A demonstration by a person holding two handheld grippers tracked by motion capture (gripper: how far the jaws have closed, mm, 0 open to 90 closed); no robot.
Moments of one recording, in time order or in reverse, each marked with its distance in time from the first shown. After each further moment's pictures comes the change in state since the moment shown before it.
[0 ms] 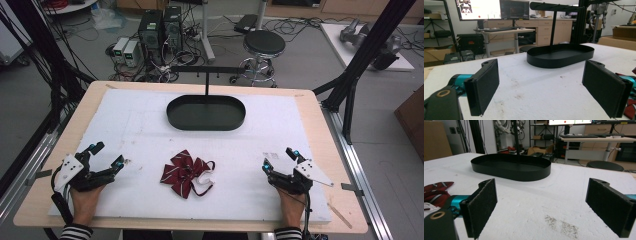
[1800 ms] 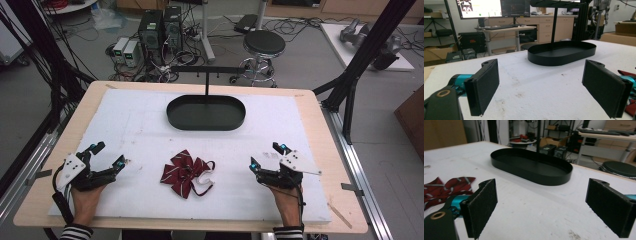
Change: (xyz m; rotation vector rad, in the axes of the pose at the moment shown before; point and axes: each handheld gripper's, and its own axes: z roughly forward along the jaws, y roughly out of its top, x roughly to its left) left arm -0.002 0.001 0.002 0.020 0.009 0.016; right arm 0.035 0.040 0.014 0.103 0.108 -0.105
